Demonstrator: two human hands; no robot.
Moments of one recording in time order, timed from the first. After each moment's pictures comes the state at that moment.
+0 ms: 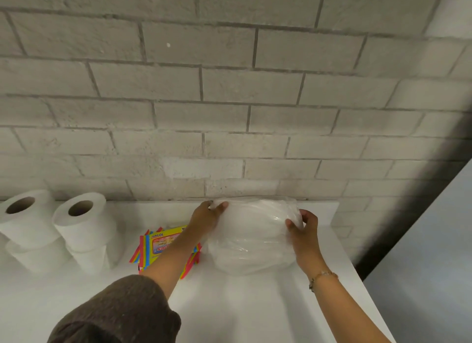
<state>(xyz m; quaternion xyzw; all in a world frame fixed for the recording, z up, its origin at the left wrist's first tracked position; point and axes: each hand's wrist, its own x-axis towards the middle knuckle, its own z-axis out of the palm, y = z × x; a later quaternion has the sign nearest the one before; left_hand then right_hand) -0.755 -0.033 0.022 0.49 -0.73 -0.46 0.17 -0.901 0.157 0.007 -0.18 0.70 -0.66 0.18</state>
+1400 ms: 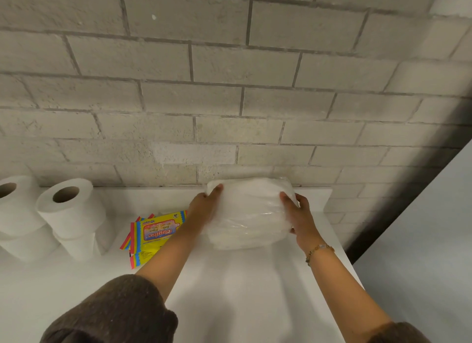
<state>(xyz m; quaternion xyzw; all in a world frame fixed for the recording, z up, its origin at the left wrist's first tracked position) -0.767 -0.024 0.012 0.53 -0.66 -0.50 0.17 -0.917 0.155 0.023 -0.13 0.72 -0.62 0.28</state>
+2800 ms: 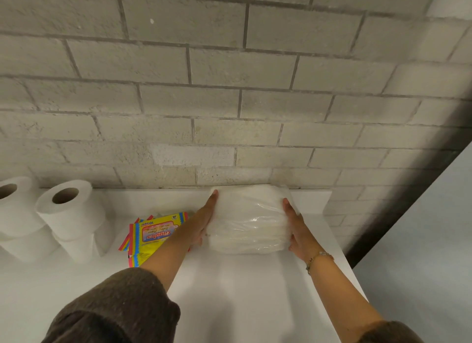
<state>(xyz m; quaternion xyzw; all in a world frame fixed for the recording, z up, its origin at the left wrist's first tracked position) -0.759 -0.005 0.008 0.50 -0.50 -0.70 0.08 -0.919 0.168 0.009 -0.09 0.67 -0.60 0.43</state>
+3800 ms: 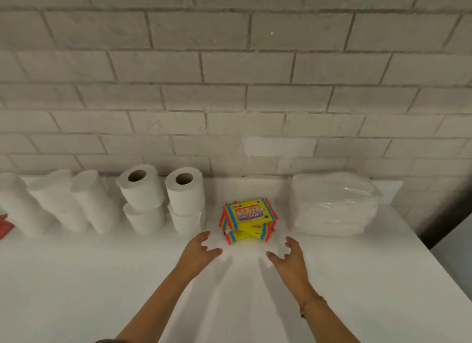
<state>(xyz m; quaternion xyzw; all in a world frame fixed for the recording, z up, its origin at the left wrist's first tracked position) -0.485 -0.032 -0.025 0.51 -0.68 -0.51 0.12 -0.659 0.110 -0.056 -0.19 0.79 -0.51 0.28</state>
